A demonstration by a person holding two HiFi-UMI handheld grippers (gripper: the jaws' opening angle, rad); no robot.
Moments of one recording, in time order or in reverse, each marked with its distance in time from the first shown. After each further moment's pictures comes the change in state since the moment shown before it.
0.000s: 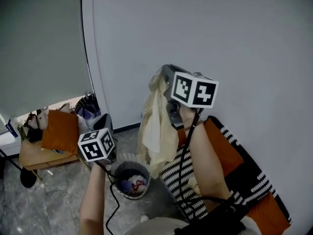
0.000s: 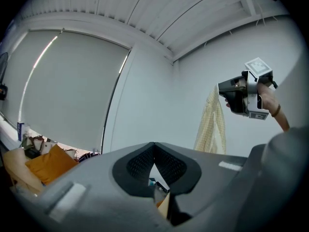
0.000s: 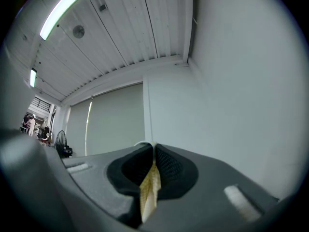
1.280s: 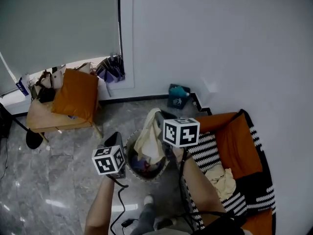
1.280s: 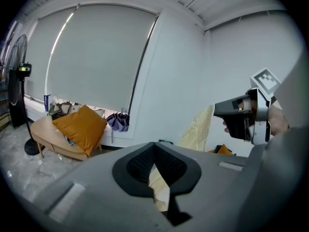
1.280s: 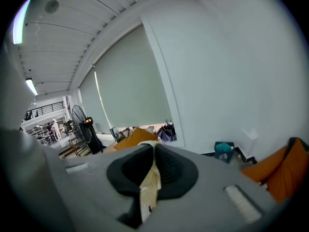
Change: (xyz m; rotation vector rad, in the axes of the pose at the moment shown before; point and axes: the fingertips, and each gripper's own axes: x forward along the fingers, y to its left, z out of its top) left arm -0.028 0.112 -0.224 -0.140 0.352 0.225; right arm 0.069 0.083 -0.364 0.141 0.555 0.227
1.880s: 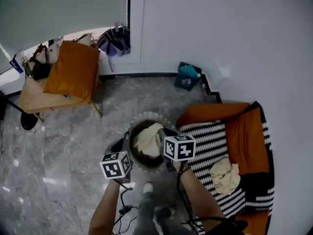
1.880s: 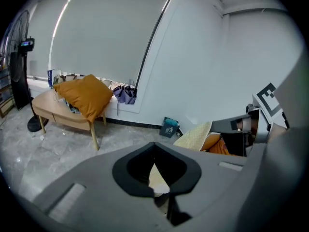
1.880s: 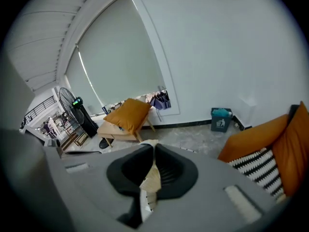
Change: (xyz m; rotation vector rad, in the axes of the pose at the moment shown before) left arm 0.060 0.055 -0.146 -0.102 0.235 0.028; right arm 0.090 -0.033 -0.197 0.083 0.293 -0.052
